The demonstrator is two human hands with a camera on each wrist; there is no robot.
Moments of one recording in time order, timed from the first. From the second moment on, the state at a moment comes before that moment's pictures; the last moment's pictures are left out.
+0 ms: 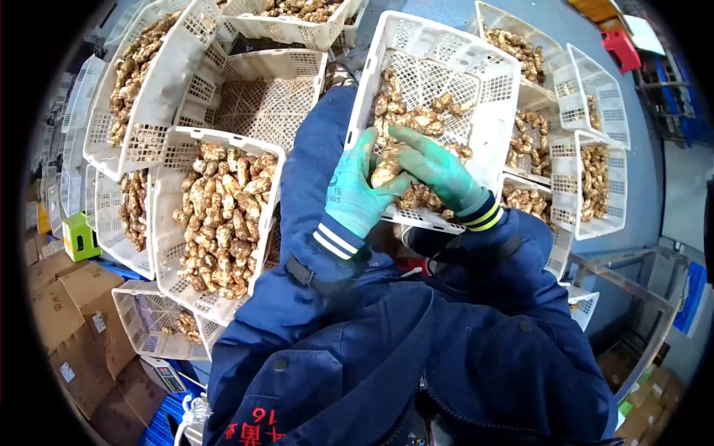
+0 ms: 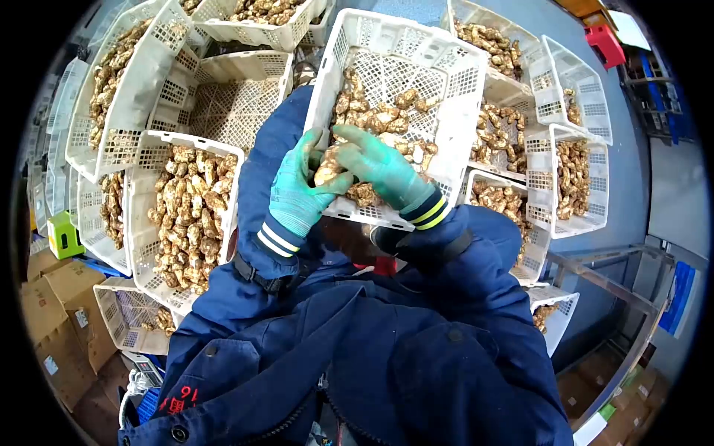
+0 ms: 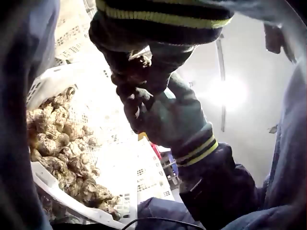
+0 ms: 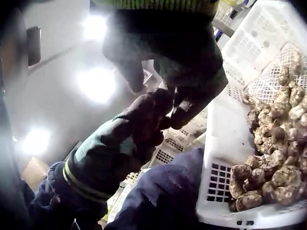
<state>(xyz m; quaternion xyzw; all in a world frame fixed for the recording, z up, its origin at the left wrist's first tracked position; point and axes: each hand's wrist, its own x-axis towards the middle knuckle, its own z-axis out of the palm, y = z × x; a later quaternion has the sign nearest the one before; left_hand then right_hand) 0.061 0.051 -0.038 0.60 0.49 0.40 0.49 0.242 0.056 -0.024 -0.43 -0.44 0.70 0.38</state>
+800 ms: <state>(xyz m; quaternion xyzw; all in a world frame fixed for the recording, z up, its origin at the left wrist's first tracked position) 0.035 0.023 -0.003 0.36 0.46 0.41 0.70 0.279 0.056 -0.052 -0.58 -0.58 0.50 0.28</state>
